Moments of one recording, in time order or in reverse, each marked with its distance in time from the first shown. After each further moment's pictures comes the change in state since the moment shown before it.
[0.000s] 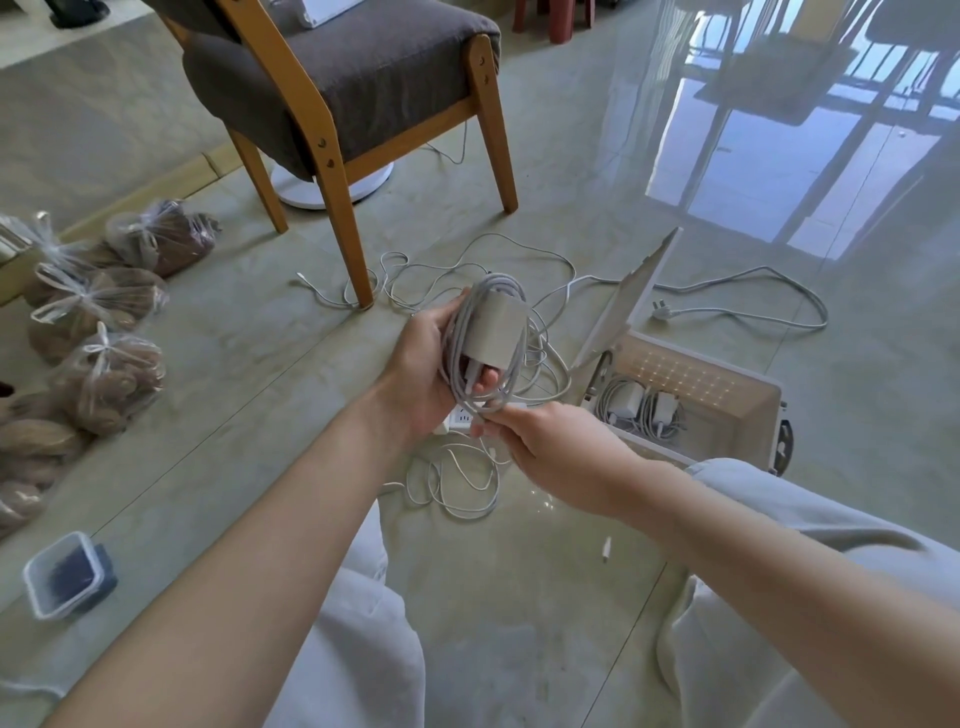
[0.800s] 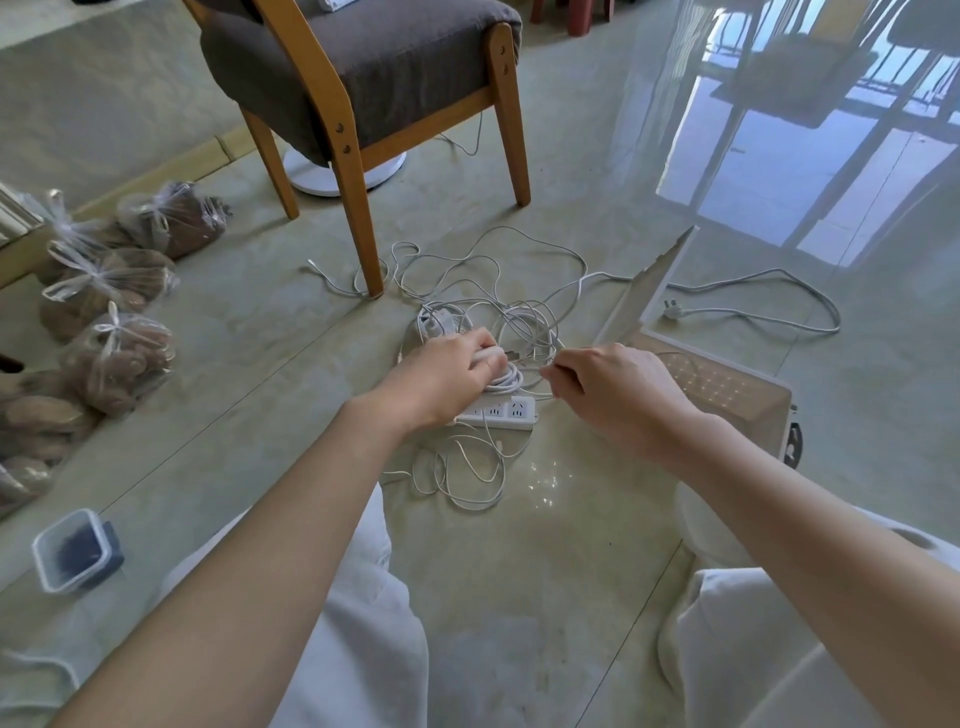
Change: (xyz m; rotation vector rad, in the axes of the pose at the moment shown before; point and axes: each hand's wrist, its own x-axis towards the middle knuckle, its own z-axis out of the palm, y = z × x) left_hand 0.007 -0.016 -0.037 1.481 0.069 0.209; right_hand 0.014 0.030 -0.021 -0.205 0.141 0.188
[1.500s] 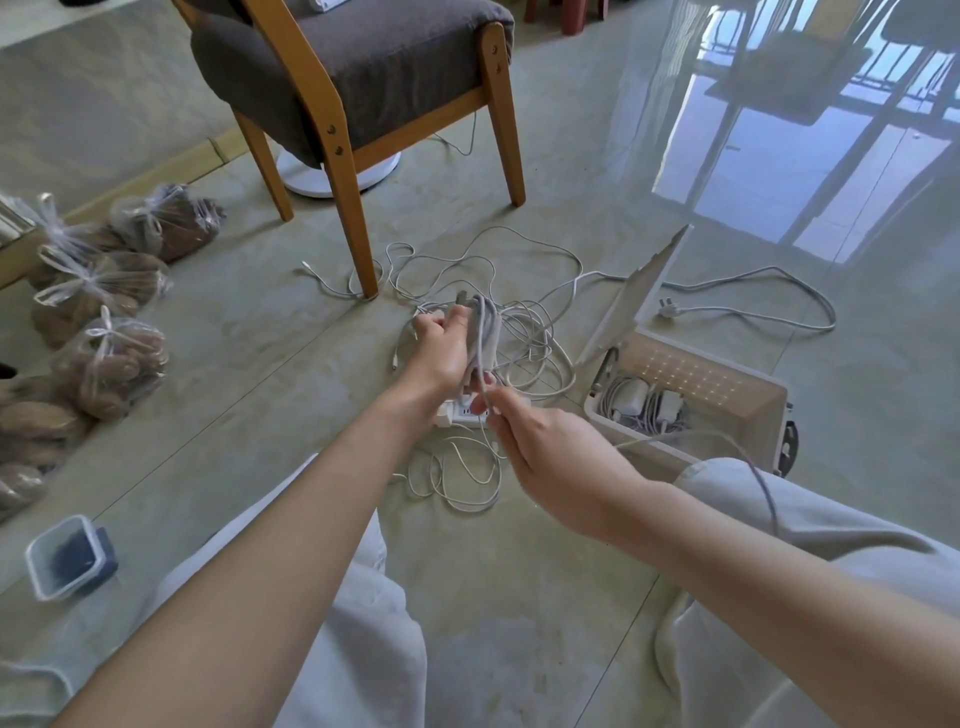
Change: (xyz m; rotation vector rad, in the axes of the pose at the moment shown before) left_hand 0.016 0.019 0.009 -0.986 0.211 -0.363; right_hand -0.034 -0.046 0.017 0.315 -0.055 -0.183
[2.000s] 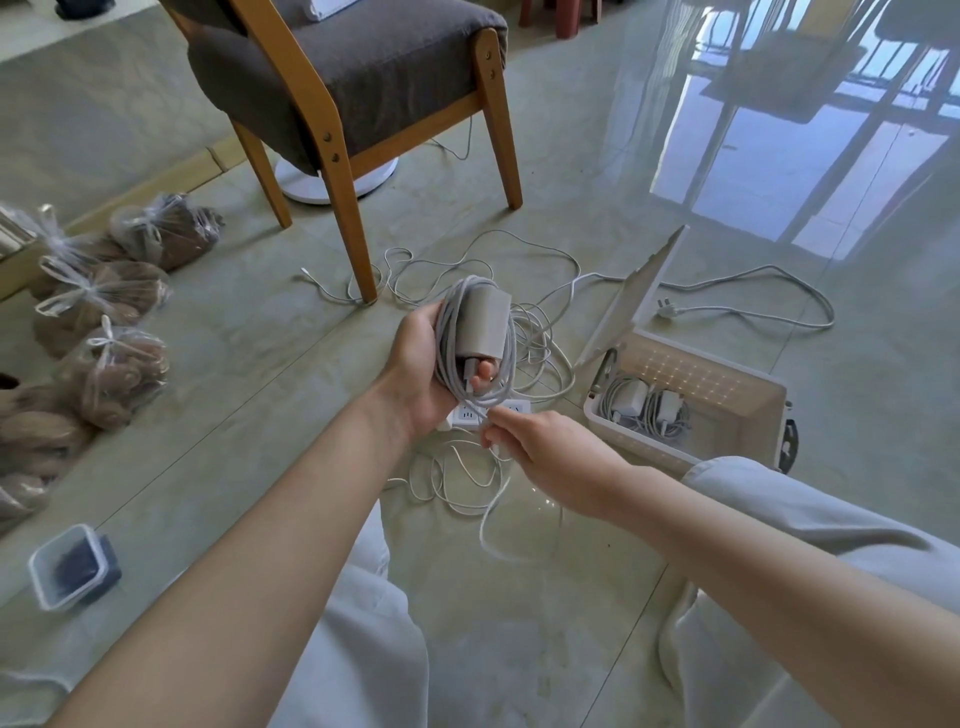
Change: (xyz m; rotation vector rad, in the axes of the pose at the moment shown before) left_hand -0.014 0.018 -0.009 -0.527 -0.371 -0.137; right_hand 0.013 0.025 0.012 0.012 -0.139 0.058
